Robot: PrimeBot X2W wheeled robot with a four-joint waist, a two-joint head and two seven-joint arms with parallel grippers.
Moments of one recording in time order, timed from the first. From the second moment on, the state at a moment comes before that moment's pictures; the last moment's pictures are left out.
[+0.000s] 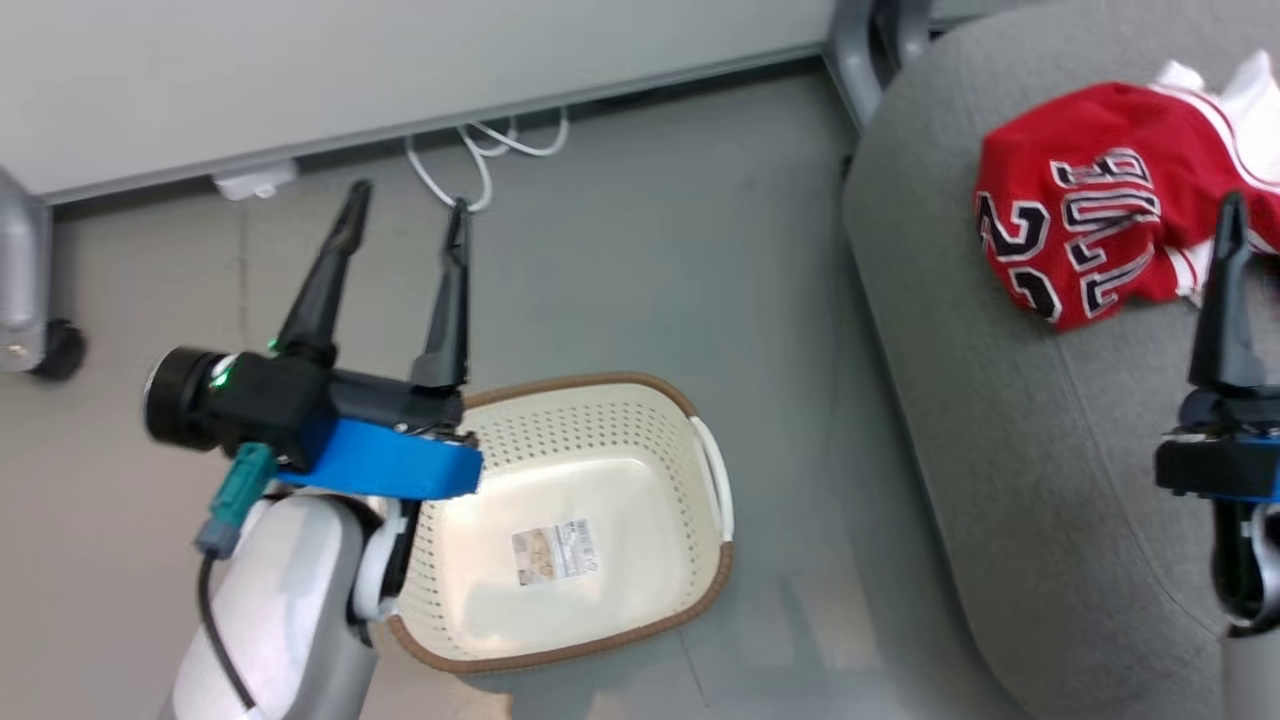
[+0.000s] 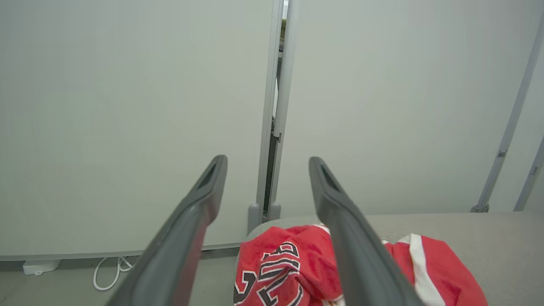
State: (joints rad) left arm -0.43 0.19 -0.32 0.15 -0.27 0.01 -0.26; right arm -0.32 -0.16 -0.22 0.03 0.09 0.13 -0.26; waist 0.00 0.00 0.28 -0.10
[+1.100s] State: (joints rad) left arm -0.14 0.06 -0.04 0.28 -0.17 -0.12 -0.26; right arm -0.16 -0.07 -0.08 0.24 0.09 0.13 -0.26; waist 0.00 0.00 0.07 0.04
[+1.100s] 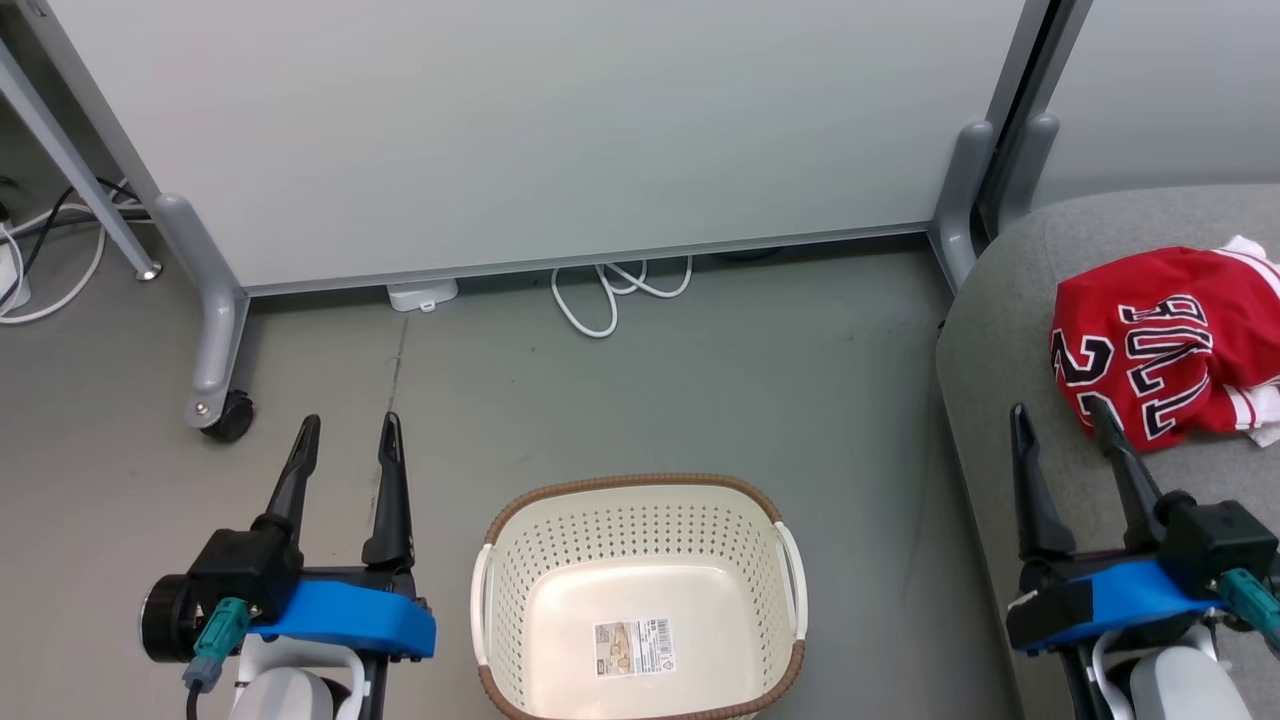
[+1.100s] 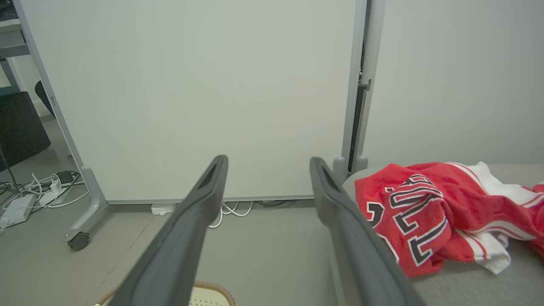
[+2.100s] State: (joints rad) left arm -0.08 0.05 -0.04 0.37 -0.23 -0.13 -0.24; right arm -0.10 -0.05 -0.10 0.31 0.16 0.13 -0.24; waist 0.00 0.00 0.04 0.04
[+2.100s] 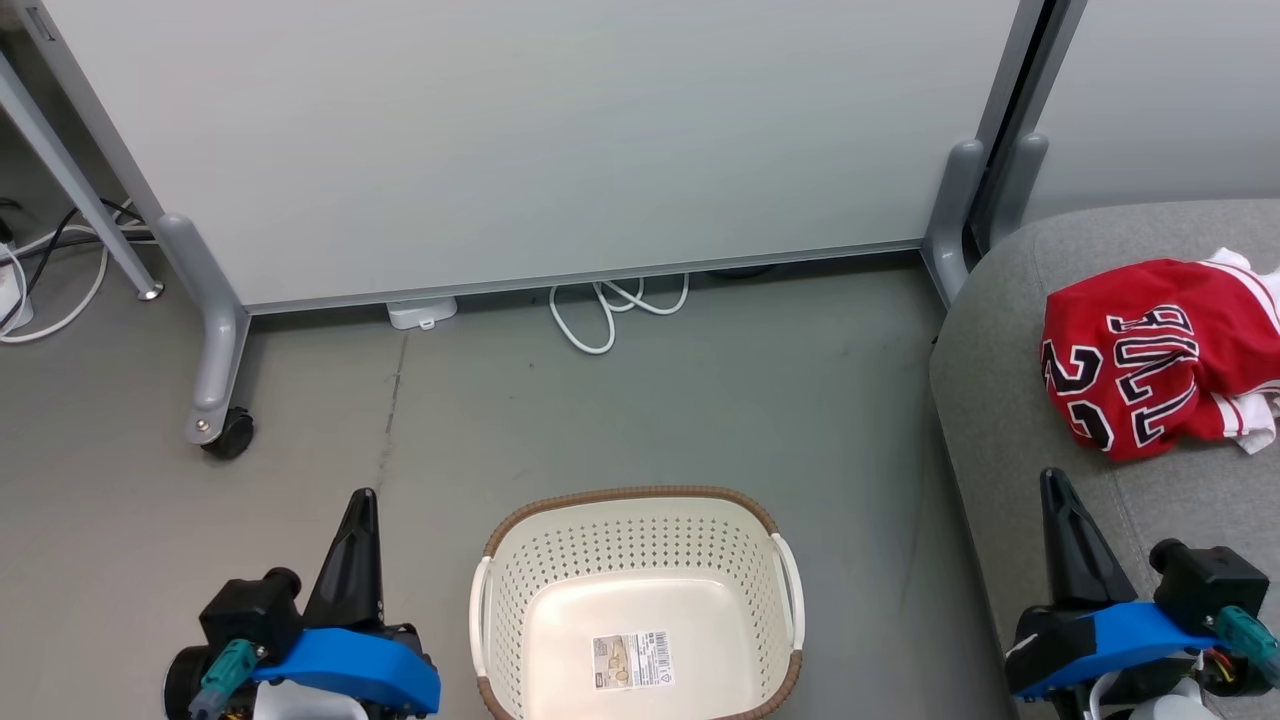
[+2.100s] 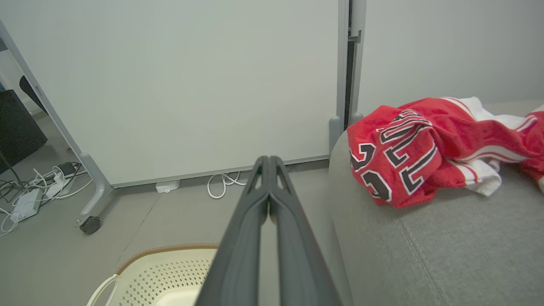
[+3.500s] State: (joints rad) left arm -0.09 0.05 0.03 0.31 -0.91 -0.13 -0.07; right arm -0.10 -0.05 -0.10 0.28 0.87 0.13 -0.07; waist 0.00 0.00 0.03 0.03
